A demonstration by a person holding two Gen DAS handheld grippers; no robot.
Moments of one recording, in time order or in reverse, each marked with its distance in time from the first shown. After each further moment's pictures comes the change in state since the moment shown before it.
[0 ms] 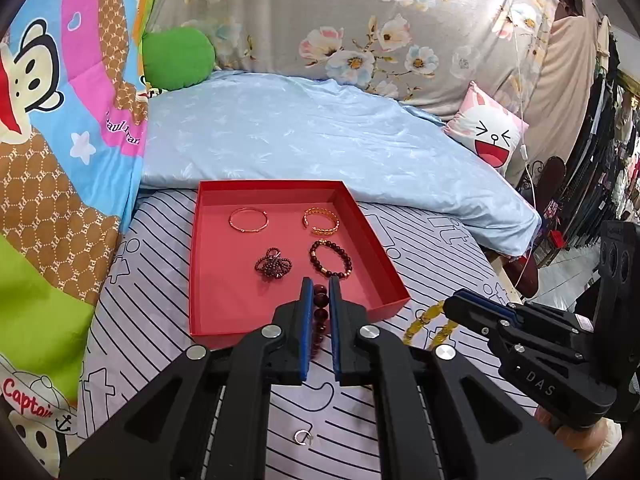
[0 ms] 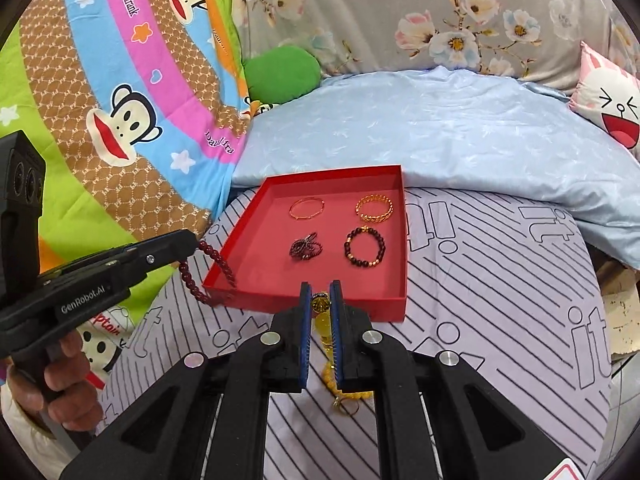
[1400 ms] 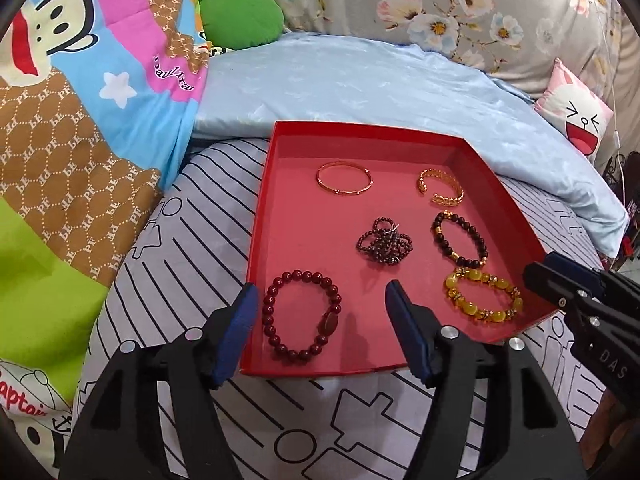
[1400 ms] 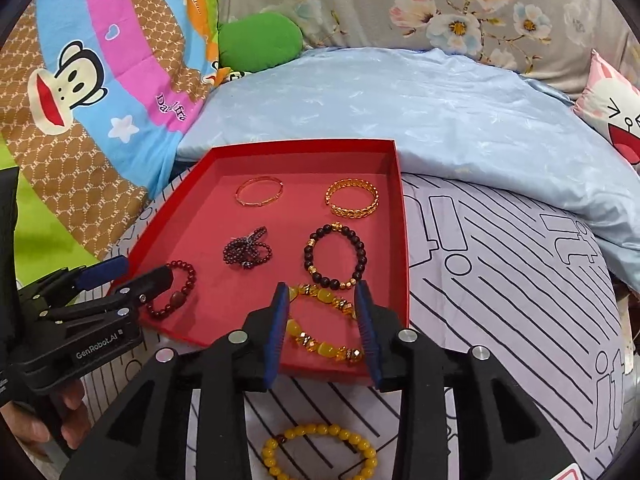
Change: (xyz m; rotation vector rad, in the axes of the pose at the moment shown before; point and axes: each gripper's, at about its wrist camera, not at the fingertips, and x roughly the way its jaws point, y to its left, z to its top) left arm 0.098 0.058 -0.026 -0.062 0.077 0.273; right arm 0.103 -0.016 0.007 -0.038 0.060 -0.105
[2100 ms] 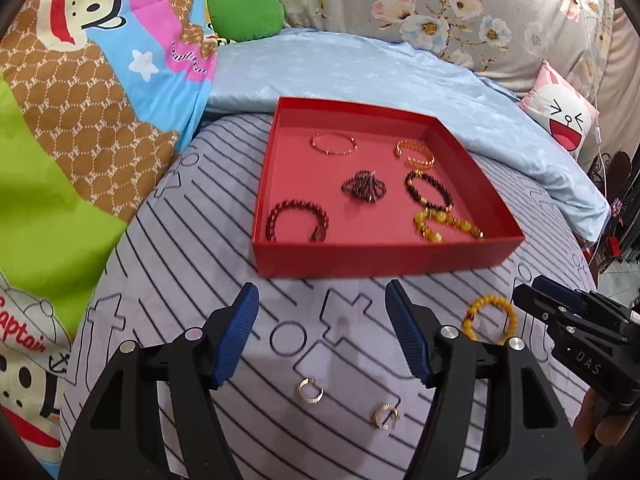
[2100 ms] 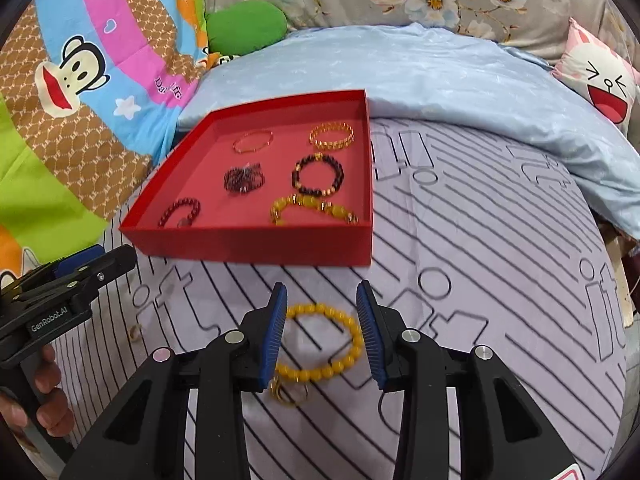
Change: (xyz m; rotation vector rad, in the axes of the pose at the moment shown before) left arm -0.051 0.000 -0.055 -0.022 0.022 -0.037; right arm -0.034 -0.011 -0.067 0.053 0.085 -0.021
